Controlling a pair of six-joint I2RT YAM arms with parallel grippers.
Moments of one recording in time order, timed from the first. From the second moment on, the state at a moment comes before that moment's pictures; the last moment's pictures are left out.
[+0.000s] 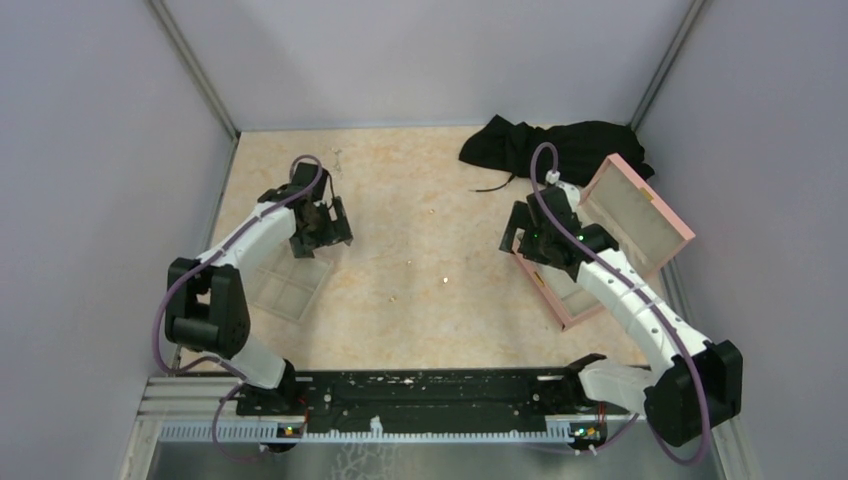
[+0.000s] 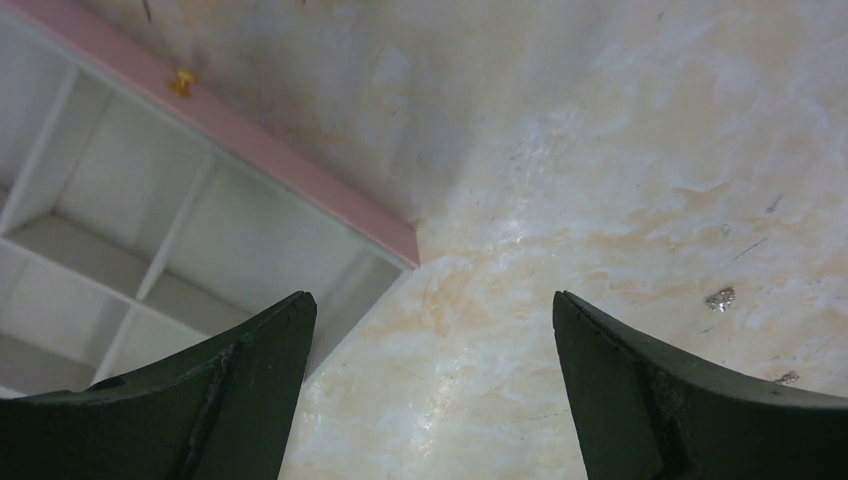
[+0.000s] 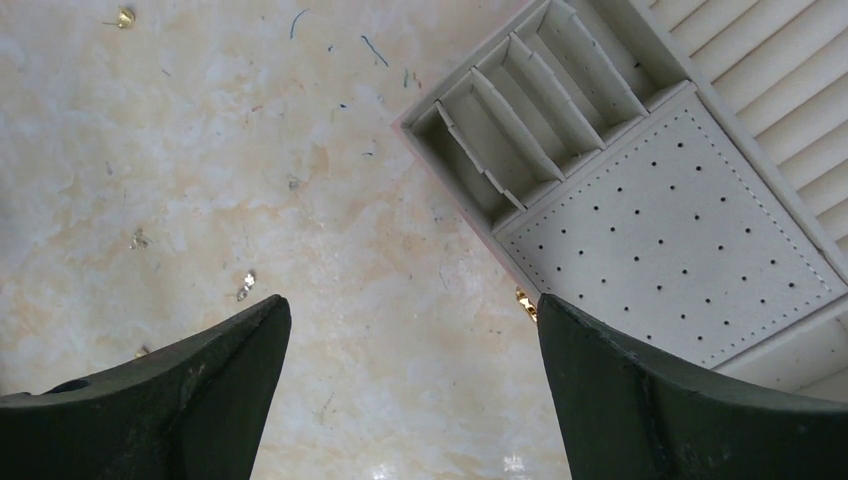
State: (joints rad) left arm -0.24 1.61 1.19 -0.72 -0.12 -0.51; right arm 0.42 1.13 0.95 -0.72 0.23 0.63
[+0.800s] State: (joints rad) left arm -0.31 1.78 1.15 -0.48 0.08 -0.49; right arm 0.42 1.21 0.98 -0.68 0.19 0.60
